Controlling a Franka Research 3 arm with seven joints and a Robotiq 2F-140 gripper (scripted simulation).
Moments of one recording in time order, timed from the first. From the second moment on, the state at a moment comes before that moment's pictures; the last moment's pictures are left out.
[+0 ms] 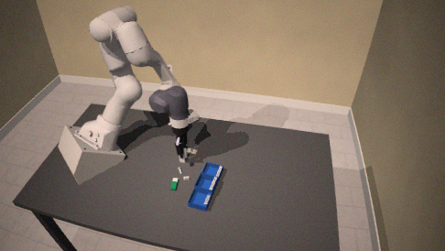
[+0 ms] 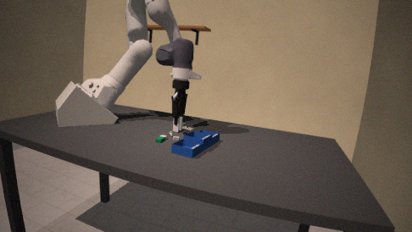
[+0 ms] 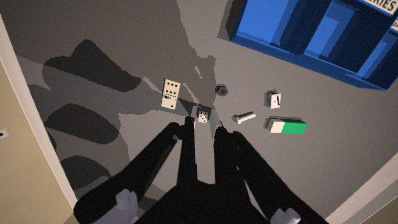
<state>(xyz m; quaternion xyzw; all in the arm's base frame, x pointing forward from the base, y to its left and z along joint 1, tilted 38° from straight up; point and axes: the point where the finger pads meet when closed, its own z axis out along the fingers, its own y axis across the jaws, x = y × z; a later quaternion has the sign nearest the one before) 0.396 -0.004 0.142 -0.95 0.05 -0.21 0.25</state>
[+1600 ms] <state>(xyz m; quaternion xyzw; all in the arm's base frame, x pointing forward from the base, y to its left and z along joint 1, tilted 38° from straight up) 0.393 -0.003 0.141 -0.94 0.05 -0.21 0.25</state>
